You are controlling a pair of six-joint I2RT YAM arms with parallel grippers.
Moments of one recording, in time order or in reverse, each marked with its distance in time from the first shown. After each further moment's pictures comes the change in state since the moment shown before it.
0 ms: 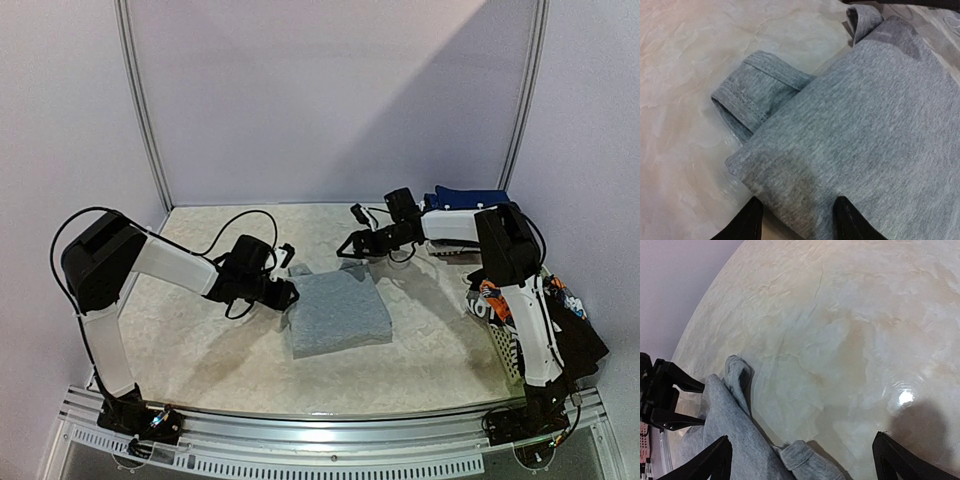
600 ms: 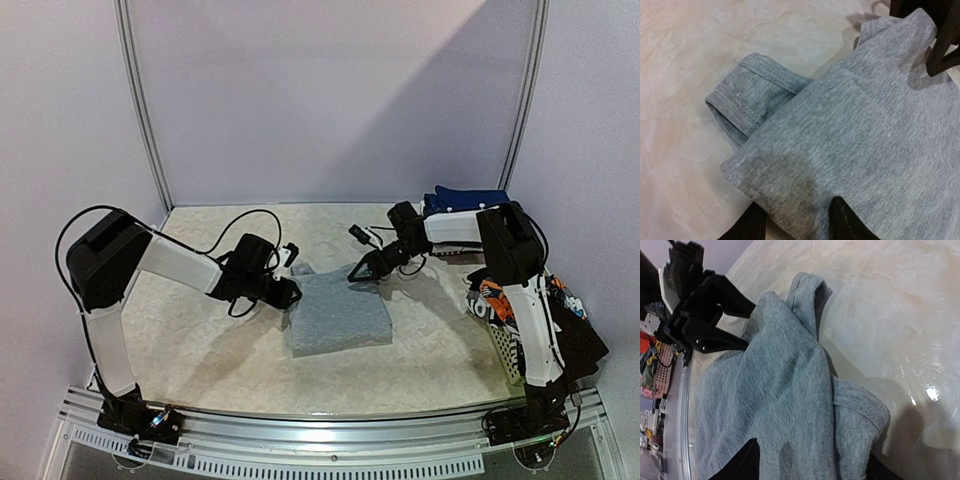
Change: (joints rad) left arm 0.003 0.031 0.033 -0.001 0.023 0.016; right arm -0.007 -0.025 -0.071 -0.270 -0.252 -0.376
